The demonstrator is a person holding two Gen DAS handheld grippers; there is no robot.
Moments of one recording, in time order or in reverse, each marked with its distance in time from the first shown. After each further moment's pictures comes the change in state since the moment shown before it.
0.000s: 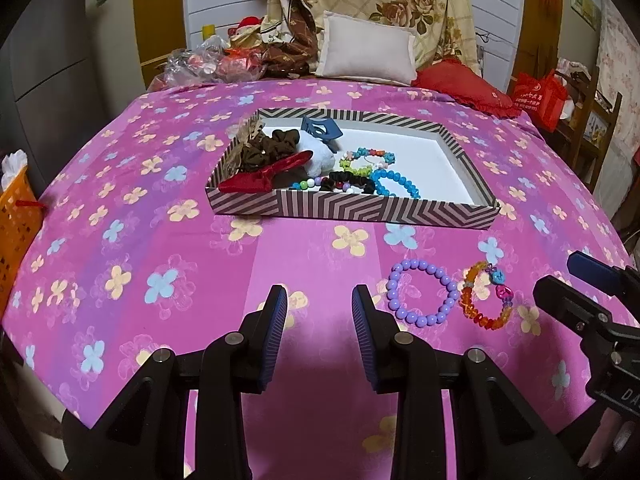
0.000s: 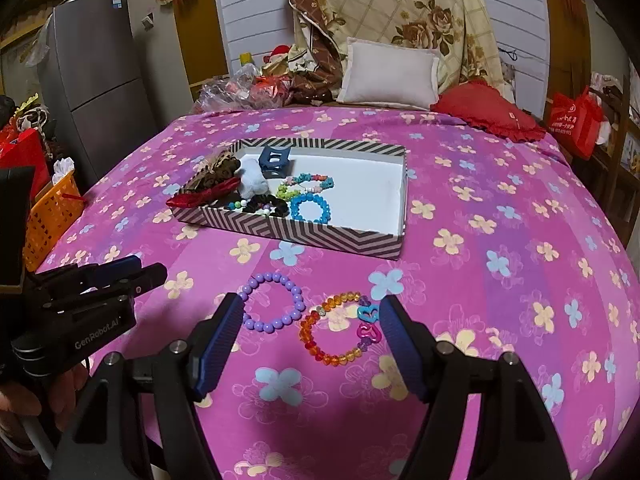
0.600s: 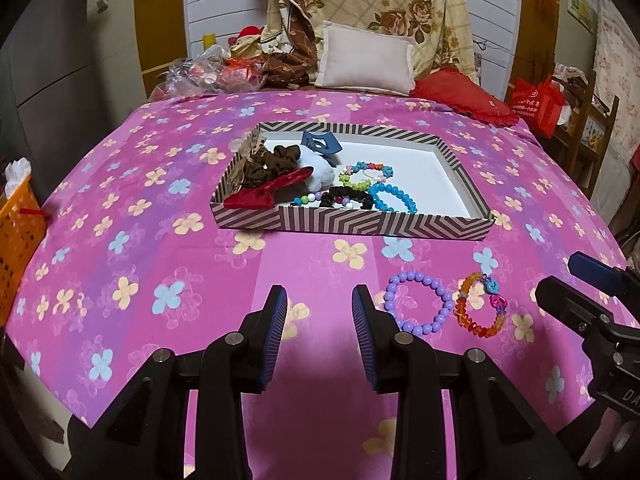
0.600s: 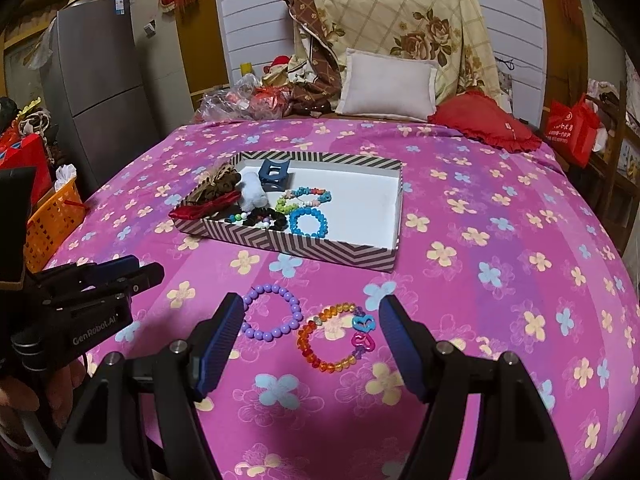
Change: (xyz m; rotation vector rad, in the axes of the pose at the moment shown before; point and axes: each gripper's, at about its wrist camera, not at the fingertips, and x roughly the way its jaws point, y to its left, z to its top) left arm -0.012 0.000 0.006 0.003 -0.033 0.000; right arm -0.014 0.002 0.003 -0.008 -0.037 0.003
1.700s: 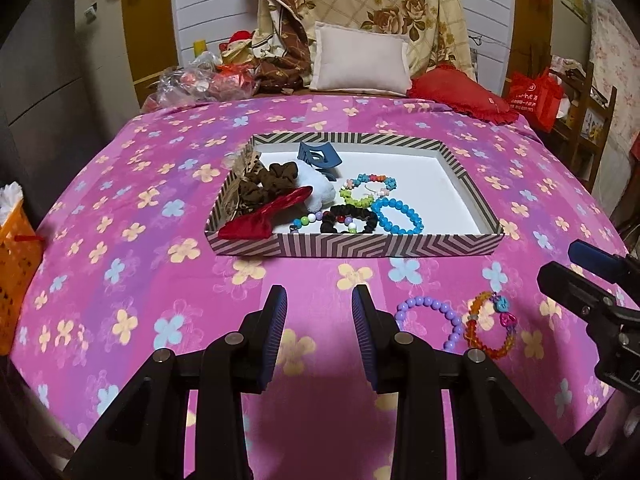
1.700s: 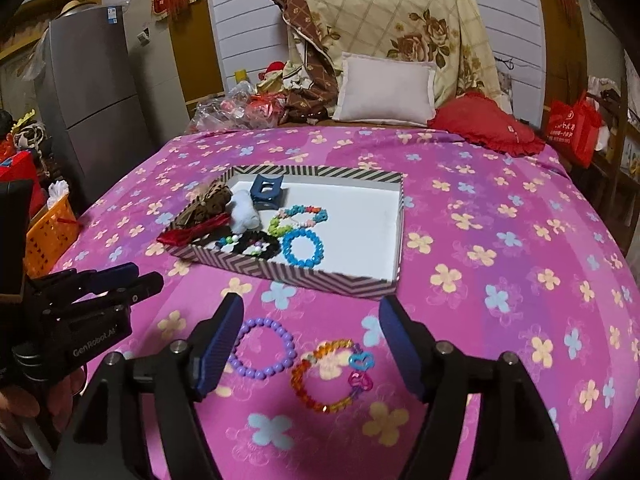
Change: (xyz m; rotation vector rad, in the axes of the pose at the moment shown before) left arm 0.014 0.000 0.025 0.043 -0.002 0.000; right arm 0.020 -0.008 0.024 0.022 -0.019 0.004
